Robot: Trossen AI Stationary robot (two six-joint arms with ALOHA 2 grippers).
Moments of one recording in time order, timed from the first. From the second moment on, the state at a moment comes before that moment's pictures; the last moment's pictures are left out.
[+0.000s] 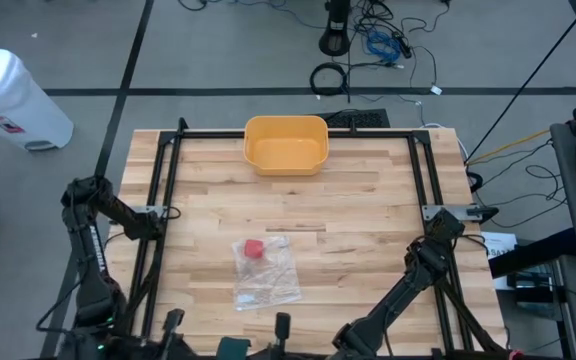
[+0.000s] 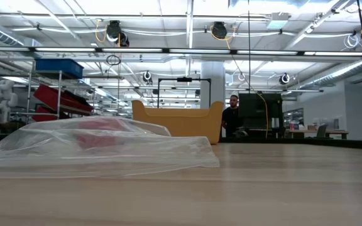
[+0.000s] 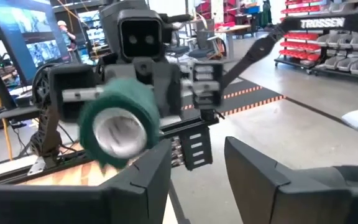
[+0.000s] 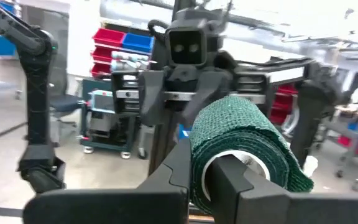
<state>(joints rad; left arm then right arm) -1.22 1.54 1.32 0.15 -0.92 0.08 0.75 2.40 2.36 0.23 0.80 -0.23</state>
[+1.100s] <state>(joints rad) -0.86 1.71 1.10 -0.18 -0.65 -0.48 0.99 2.38 2.36 0.08 1.35 -0.45</state>
